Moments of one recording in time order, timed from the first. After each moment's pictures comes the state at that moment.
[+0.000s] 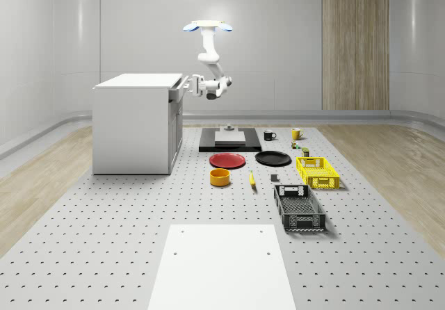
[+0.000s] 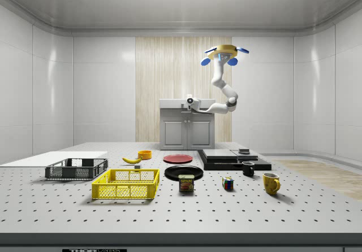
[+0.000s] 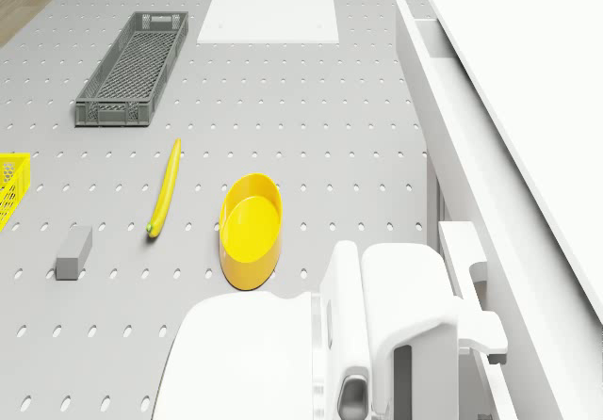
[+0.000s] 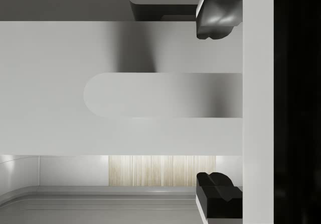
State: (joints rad) arm 0.67 -0.78 -0.58 -2.54 1.26 1.90 0.51
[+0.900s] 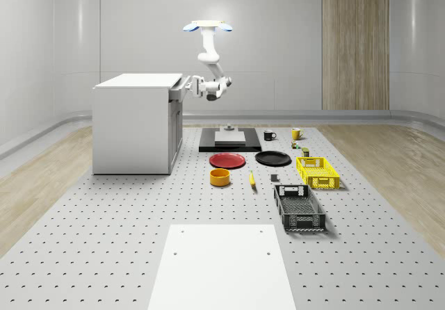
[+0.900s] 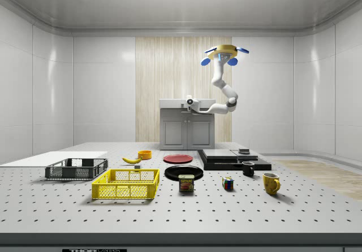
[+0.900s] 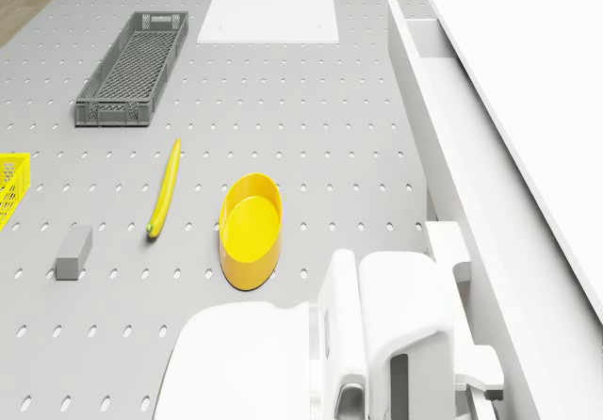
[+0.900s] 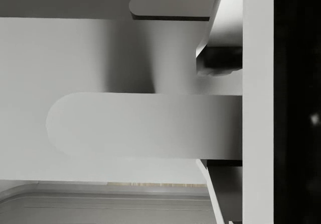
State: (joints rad) arm 0.65 -0.77 -0.57 -2.51 1.24 1.88 0.53
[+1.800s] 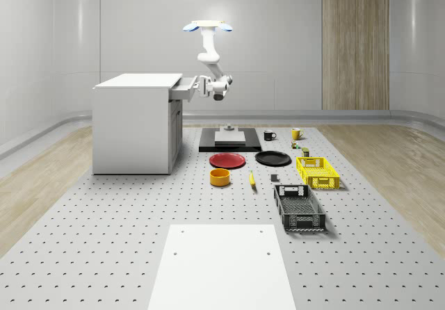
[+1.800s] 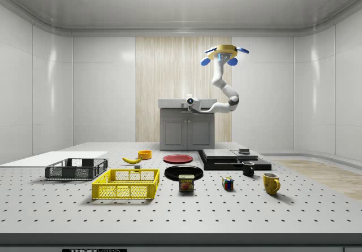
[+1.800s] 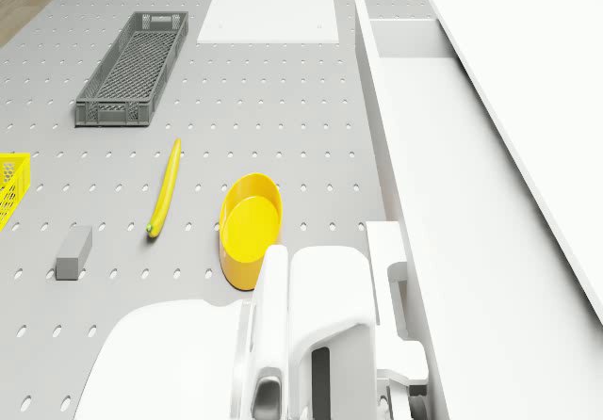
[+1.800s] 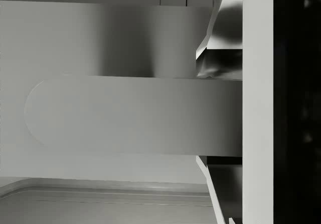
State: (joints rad) arm 0.62 -0.80 -0.71 -2.48 1.10 1.76 0.55
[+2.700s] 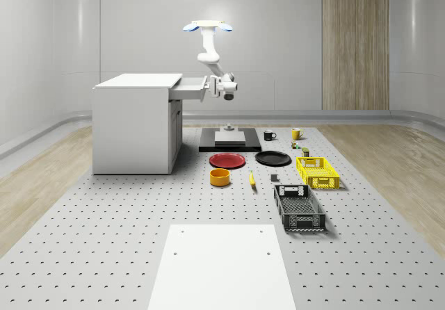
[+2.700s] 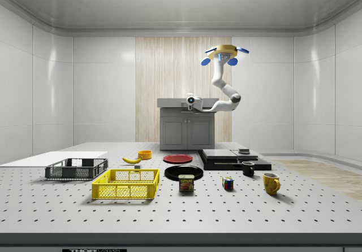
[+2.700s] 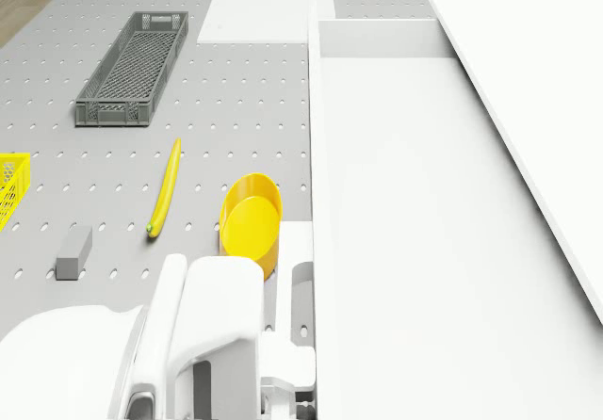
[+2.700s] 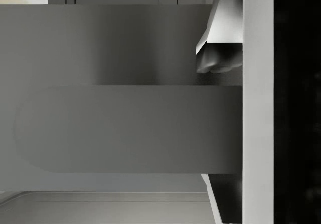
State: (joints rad) arm 0.64 -0.84 -0.93 -2.36 0.92 1.60 0.63
